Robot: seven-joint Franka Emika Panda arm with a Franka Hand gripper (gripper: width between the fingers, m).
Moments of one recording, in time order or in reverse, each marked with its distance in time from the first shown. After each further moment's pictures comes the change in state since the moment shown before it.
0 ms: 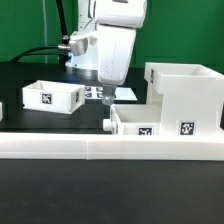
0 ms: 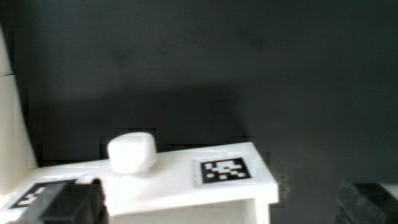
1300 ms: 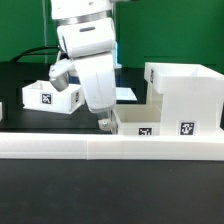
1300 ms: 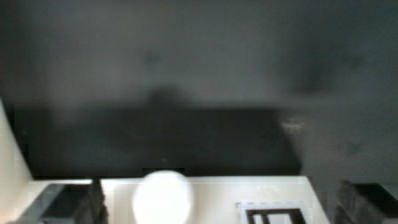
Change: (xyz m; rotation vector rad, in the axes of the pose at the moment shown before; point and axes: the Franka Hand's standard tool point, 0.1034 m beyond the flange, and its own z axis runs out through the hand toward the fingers) arm -0.010 0.017 0.037 -0.011 0.273 -0.118
